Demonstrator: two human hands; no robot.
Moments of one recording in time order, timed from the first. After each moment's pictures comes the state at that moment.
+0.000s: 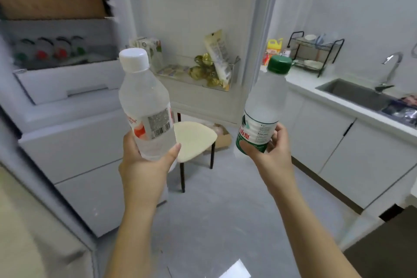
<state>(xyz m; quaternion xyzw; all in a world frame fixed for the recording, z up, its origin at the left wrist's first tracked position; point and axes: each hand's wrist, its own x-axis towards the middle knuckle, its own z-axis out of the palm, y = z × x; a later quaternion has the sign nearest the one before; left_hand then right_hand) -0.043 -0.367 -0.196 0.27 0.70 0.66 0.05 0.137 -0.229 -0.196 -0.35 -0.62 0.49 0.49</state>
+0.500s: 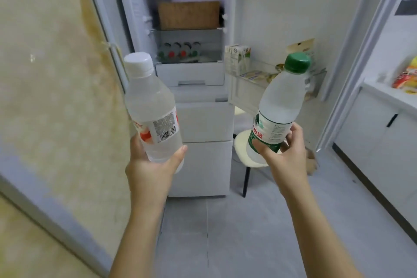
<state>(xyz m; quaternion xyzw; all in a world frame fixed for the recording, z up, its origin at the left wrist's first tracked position) 0.024 -0.446 -0.184 0.09 0.76 0.62 -0.19 0.106 -0.222 -0.194 -0.15 -0.68 0.61 0.39</state>
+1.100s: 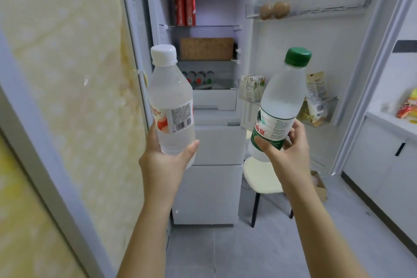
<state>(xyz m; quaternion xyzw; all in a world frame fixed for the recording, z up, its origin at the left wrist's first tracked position) 0.001 -0.489 -0.147 0.16 0.72 0.64 -0.22 0.083 -0.278 -0.147 -0.09 -0.68 0.58 0.44</state>
